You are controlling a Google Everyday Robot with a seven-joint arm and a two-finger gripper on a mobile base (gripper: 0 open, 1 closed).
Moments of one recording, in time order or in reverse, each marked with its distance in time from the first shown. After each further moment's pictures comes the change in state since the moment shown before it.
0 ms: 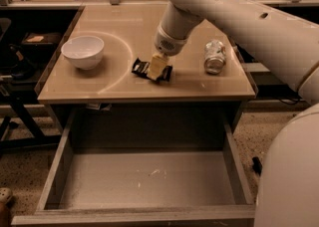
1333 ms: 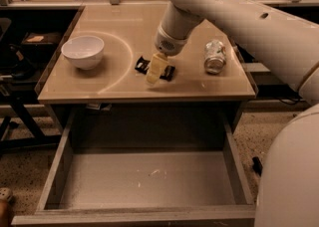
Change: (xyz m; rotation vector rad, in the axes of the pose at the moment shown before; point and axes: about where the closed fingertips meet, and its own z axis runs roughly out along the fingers) arm 0.000 0.000 0.000 0.000 0.000 0.000
